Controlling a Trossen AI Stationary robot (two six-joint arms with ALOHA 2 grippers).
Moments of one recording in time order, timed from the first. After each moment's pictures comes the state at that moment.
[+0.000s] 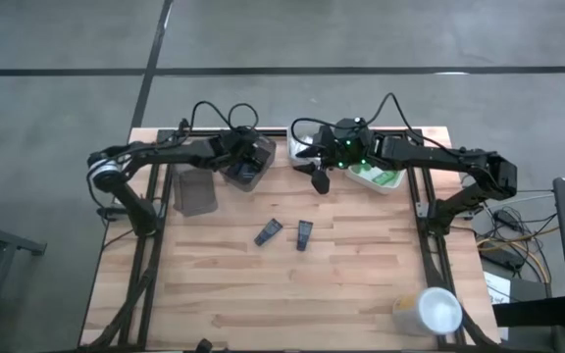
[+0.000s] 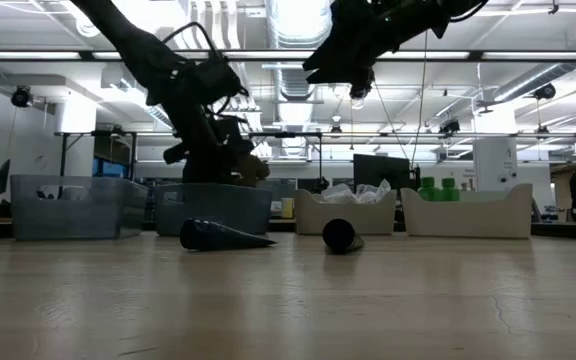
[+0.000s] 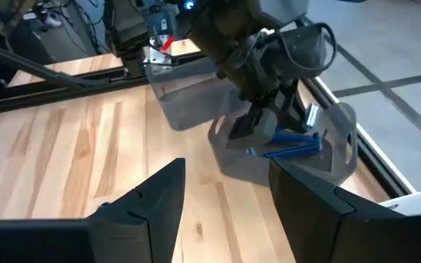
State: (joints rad) left arm 0.52 1.58 0.94 -0.14 -0.36 -0.28; right arm -0.32 1.45 1.14 -0.14 -0.18 0.05
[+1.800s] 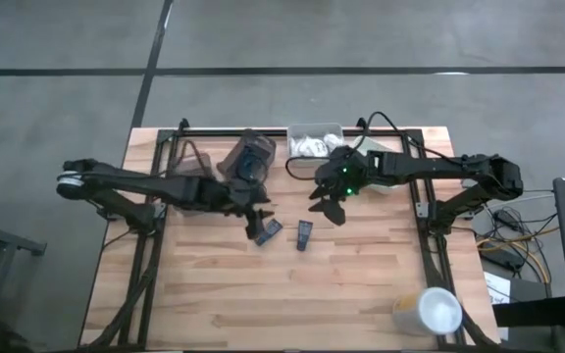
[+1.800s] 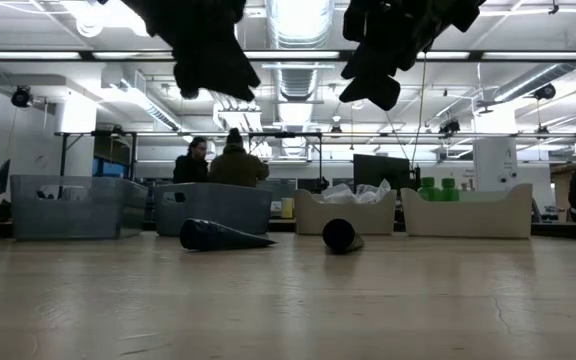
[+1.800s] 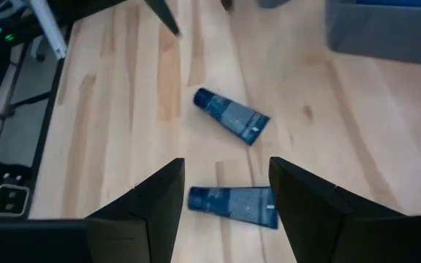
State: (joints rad) left arm -0.05 1.32 1.01 -0.32 -0.21 -0.32; right arm -0.17 1.41 1.08 -0.42 -0.32 0.21
